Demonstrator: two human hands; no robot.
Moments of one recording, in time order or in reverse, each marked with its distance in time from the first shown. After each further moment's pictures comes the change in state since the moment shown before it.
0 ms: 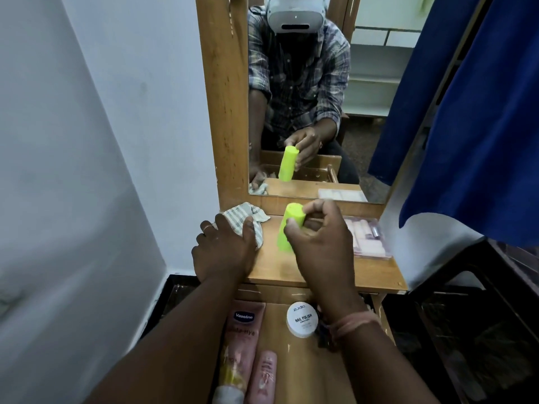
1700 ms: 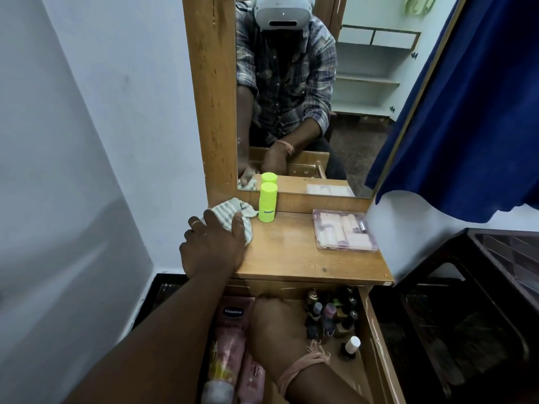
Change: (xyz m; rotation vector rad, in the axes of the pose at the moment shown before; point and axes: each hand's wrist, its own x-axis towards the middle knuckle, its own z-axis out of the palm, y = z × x) left_hand -0.001 0.005 0.001 0.046 0.011 -0.025; right_hand -0.093 0.102 0.059 -0.964 -0.631 0.019
